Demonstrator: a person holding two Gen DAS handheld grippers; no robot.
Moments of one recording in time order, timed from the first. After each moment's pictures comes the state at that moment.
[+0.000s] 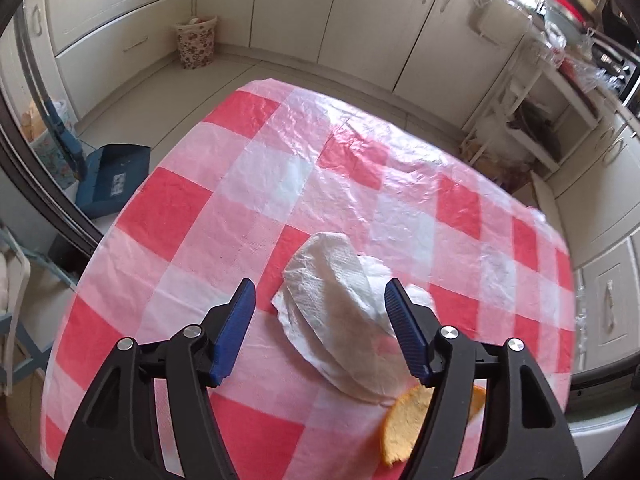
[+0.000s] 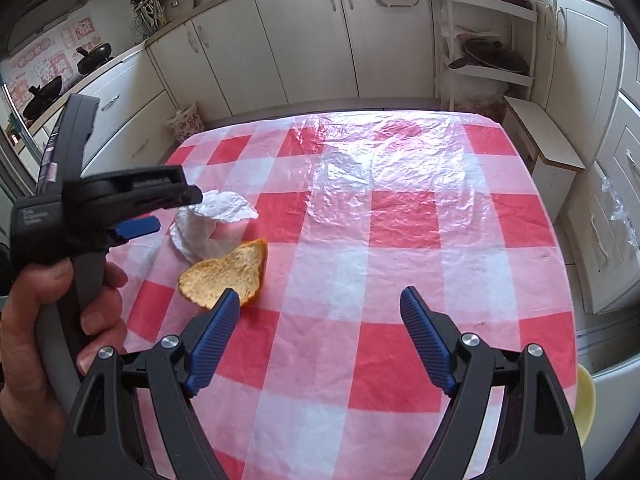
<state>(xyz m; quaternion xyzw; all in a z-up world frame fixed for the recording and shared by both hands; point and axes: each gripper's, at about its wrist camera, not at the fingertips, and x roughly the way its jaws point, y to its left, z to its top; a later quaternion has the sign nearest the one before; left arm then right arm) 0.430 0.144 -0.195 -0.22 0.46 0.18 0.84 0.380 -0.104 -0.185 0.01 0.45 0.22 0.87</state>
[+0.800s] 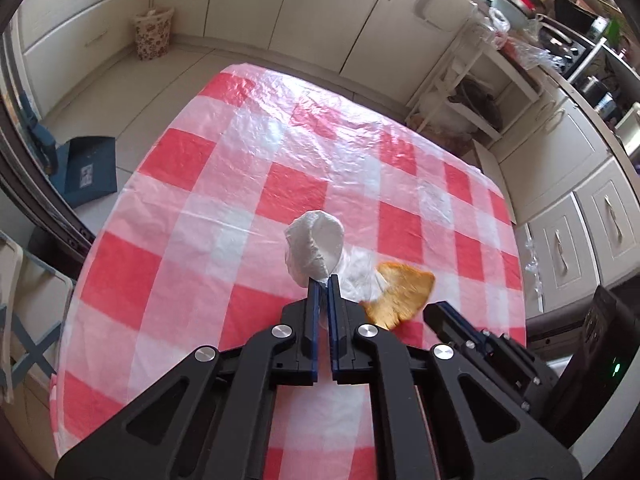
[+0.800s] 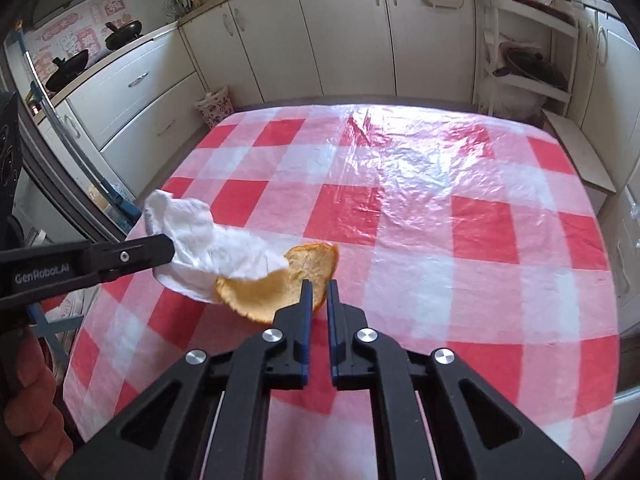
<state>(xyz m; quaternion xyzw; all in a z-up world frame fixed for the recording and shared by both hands) 0.335 0.136 -0.158 -0.24 0.46 0.07 0.85 0.367 -0.061 -0.188 -0.03 0.44 0.27 0.85</state>
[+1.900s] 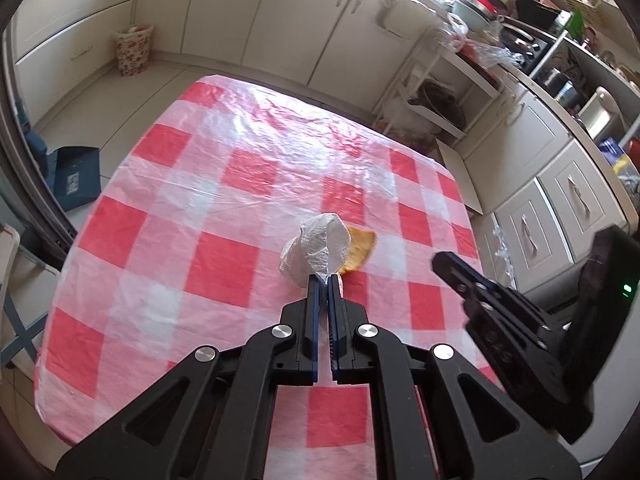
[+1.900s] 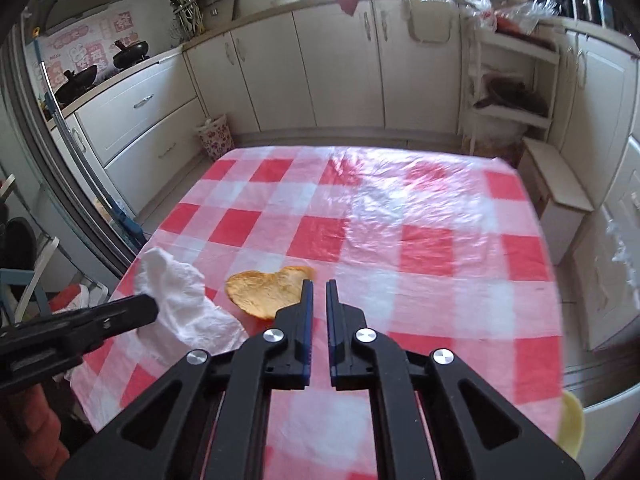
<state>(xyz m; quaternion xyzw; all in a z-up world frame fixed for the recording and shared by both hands) 0.283 0.091 -0.134 -0.23 0.43 0.03 0.87 0.341 -0.108 -0.146 -0.03 0.39 0.26 0.88</state>
